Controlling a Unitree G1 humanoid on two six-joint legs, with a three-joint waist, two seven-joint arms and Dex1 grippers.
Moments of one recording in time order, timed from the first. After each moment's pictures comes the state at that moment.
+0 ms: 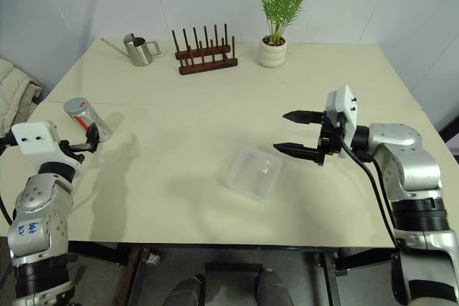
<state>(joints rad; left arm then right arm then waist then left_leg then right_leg) -0.29 0.41 0.48 -0.11 -0.24 0.38 0.07 -0.68 -0.72 -0.05 0.14 0.52 0.35 1.24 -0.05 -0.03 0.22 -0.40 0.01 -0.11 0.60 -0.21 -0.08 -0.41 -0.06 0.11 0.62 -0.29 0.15</state>
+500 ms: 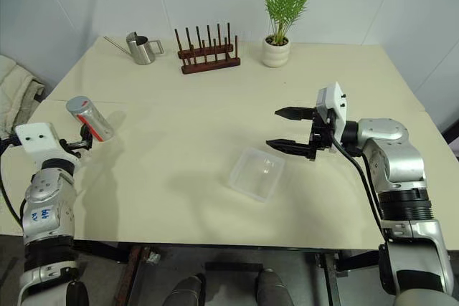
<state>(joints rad) -0.43 0.46 0.46 0.27 -0.18 0.15 0.04 -0.73 -0.67 -0.04 0.20 0.47 0.32 1.27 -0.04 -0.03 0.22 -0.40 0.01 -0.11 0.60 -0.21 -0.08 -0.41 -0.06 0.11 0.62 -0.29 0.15</state>
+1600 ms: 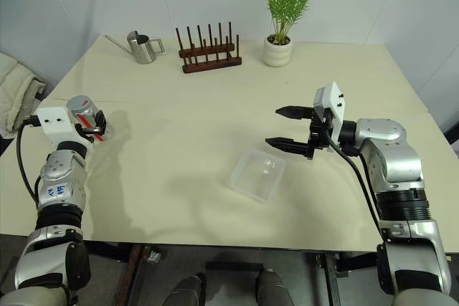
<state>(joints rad) -0.69 0.53 0.39 0.77 -0.15 -0.14 -0.04 -0.73 -0.66 -0.04 0.20 0.45 0.32 1.23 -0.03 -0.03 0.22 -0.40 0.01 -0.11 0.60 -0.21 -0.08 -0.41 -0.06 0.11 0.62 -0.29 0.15</state>
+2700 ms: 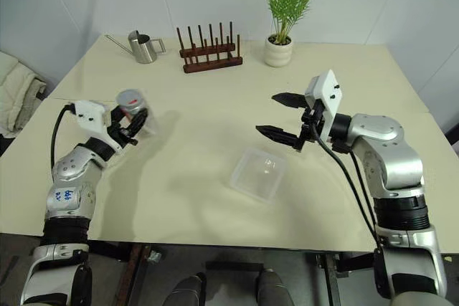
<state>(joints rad) -0.54 0.48 0.22 0.20 -0.31 0.10 -0.43 -0.70 -0.61 -0.06 -0.08 0.46 0.46 0.97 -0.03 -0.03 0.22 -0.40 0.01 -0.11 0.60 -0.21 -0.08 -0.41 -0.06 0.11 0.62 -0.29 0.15</state>
